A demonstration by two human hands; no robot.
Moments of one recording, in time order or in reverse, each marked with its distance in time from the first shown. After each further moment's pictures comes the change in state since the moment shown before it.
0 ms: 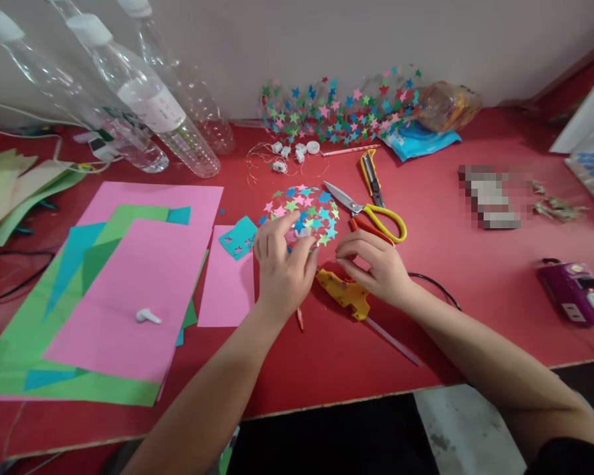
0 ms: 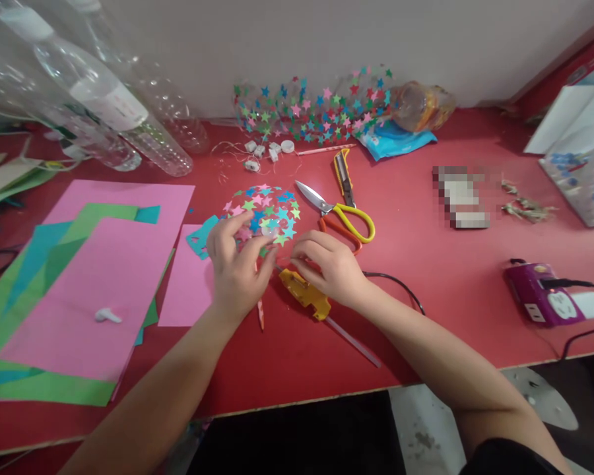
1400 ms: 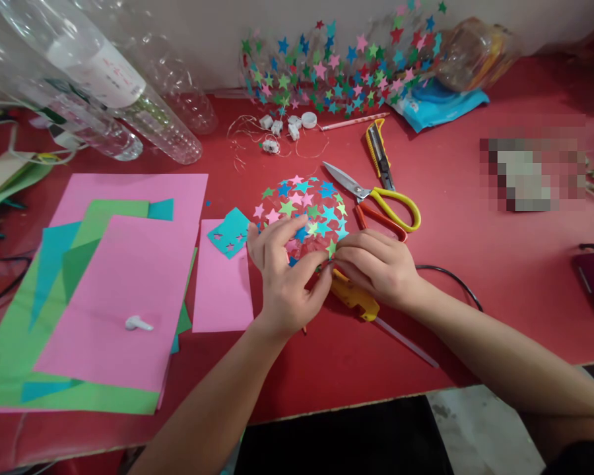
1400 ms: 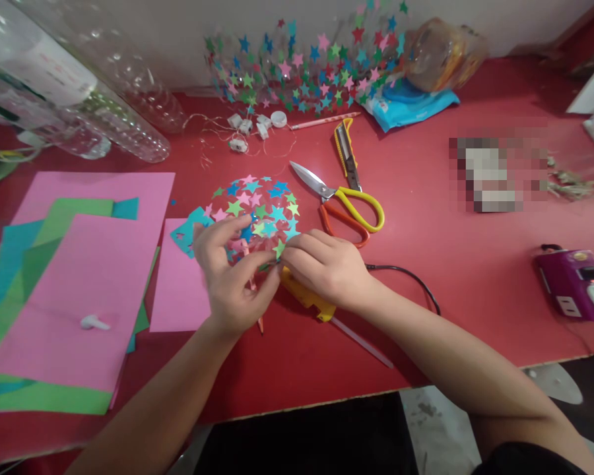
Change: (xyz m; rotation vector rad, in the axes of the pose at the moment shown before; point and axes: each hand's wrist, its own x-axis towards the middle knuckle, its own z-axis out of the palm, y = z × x) left_hand -0.005 0.015 -0.012 -0.180 -0.106 -0.105; right_hand -0.006 0.005 0.007 -0.277 -0.047 -0.145
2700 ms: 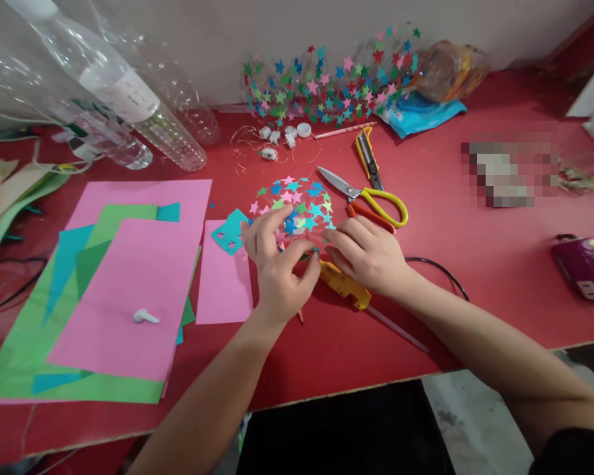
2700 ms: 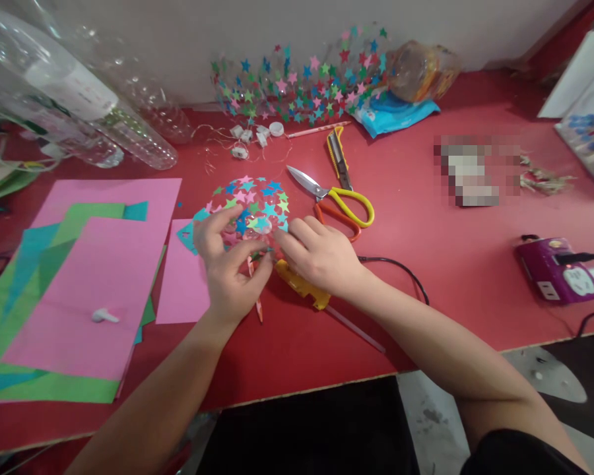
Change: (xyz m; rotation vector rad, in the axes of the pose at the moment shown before) left_hand 0.002 -0.001 0.000 -0.020 0.046 -0.070; right_hand 0.004 -0.005 0.002 -0.336 0.012 -0.008
